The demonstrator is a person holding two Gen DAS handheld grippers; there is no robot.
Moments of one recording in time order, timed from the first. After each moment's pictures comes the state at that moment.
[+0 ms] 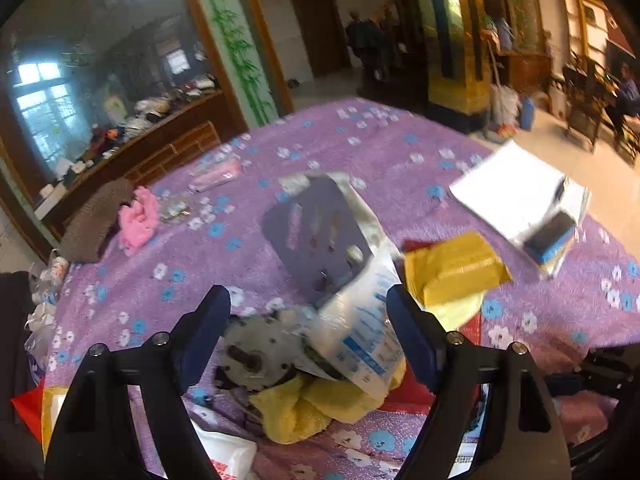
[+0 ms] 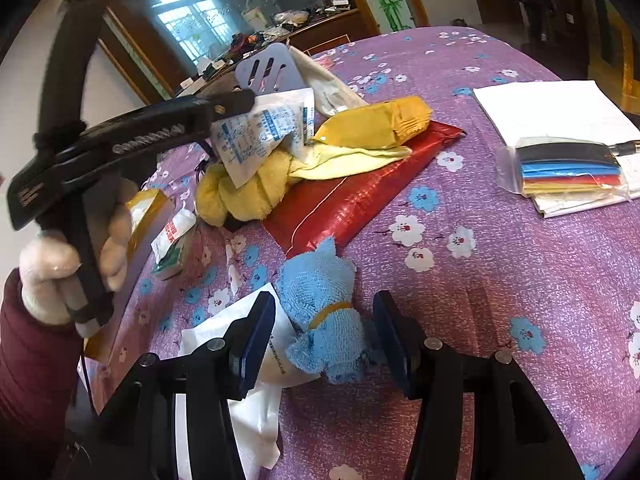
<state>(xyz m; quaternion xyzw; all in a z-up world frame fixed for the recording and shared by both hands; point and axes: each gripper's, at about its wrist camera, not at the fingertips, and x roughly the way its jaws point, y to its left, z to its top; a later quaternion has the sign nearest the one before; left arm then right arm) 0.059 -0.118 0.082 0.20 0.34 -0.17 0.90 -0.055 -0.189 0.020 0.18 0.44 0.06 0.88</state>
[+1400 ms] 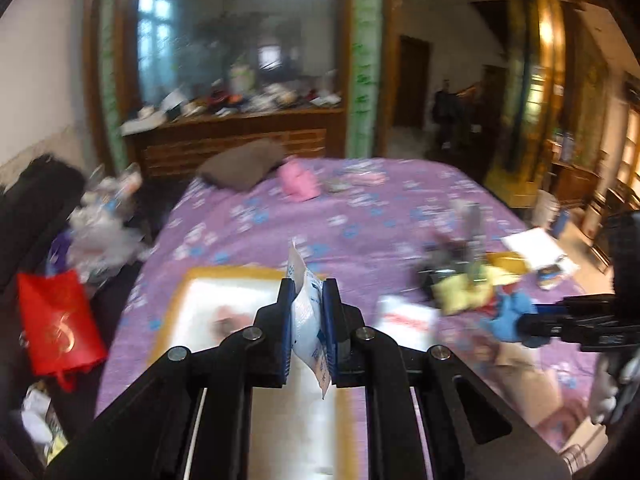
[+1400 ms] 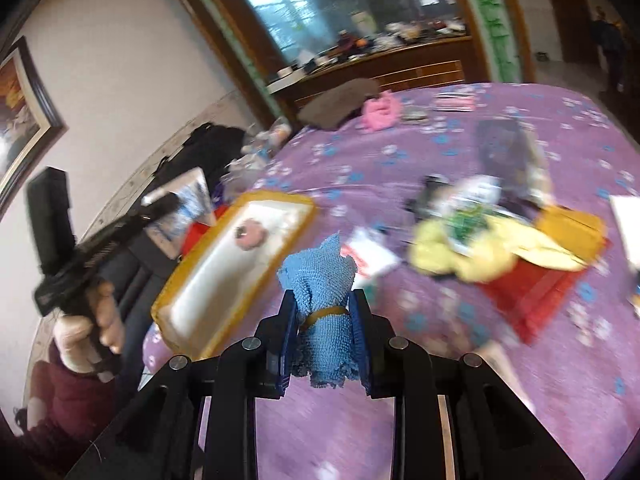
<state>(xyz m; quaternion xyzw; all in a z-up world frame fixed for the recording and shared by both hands) -0.049 0.180 0.152 0.00 0.31 -0.06 0.95 -0.019 -0.037 0.120 0.13 0.41 0.20 0.88</state>
